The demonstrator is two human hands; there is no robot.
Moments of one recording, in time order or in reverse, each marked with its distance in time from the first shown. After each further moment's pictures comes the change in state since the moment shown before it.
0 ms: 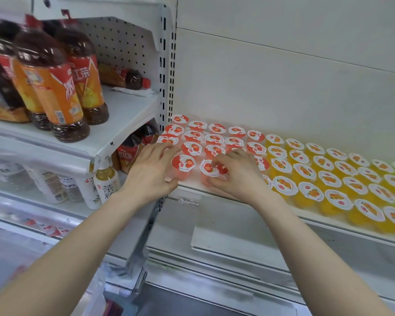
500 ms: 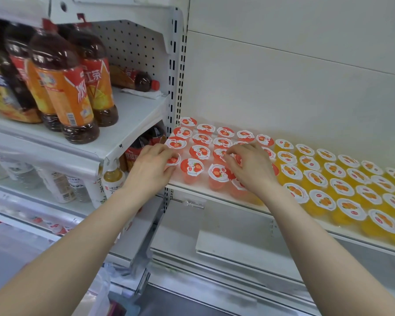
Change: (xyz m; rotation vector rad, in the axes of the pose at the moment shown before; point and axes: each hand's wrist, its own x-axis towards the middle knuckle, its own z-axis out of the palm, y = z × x) left_hand 0.010 -0.022 0.001 -0.035 0.007 -0.126; right_hand 0.031 0.014 0.002 0.034 0.059 0.156
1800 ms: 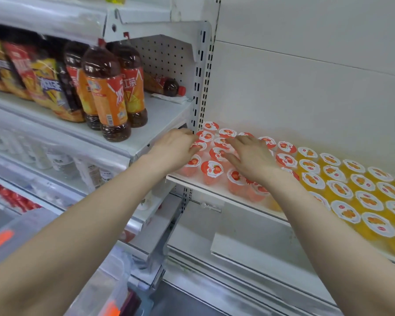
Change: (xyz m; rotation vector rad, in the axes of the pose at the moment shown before) left_hand 0.046 0.014 -0.051 0.169 -0.247 -0.016; right_hand 0.037 -0.032 -0.004 -0.165 -0.173 -0.237
